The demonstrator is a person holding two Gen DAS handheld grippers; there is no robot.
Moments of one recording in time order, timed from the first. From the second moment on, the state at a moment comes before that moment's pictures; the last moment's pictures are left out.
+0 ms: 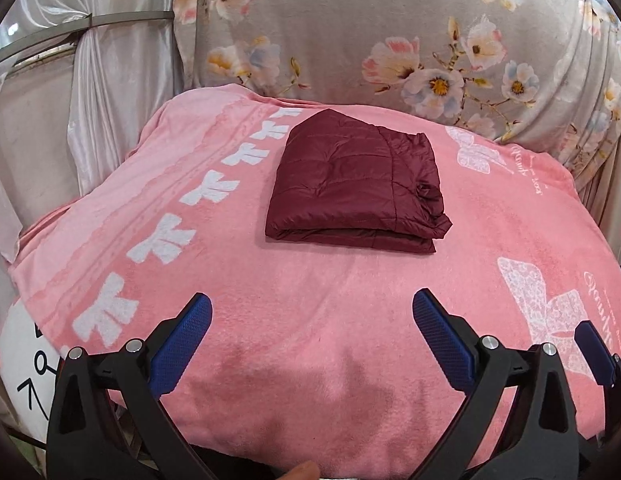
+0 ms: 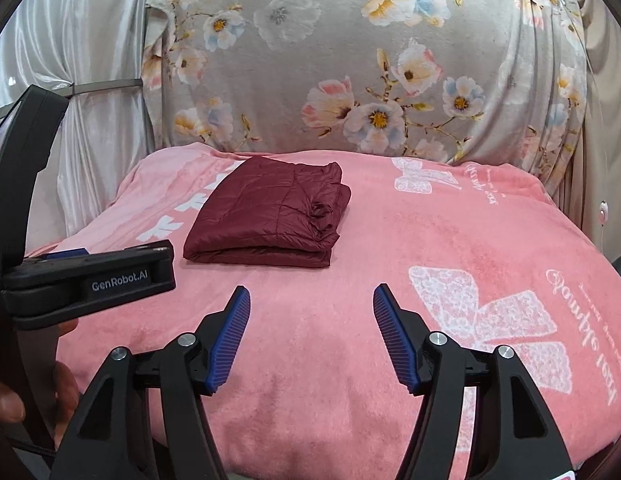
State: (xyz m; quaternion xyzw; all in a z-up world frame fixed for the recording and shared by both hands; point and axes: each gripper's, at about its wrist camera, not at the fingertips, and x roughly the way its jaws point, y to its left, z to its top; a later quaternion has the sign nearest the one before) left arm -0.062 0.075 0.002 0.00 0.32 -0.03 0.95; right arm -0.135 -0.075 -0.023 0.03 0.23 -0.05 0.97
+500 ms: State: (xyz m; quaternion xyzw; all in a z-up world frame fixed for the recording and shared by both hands) left arm -0.057 0.056 -0.013 0.04 0.32 -0.02 0.94; right arm -0.114 -0.077 -0.039 0.04 0.26 -0.06 0.96
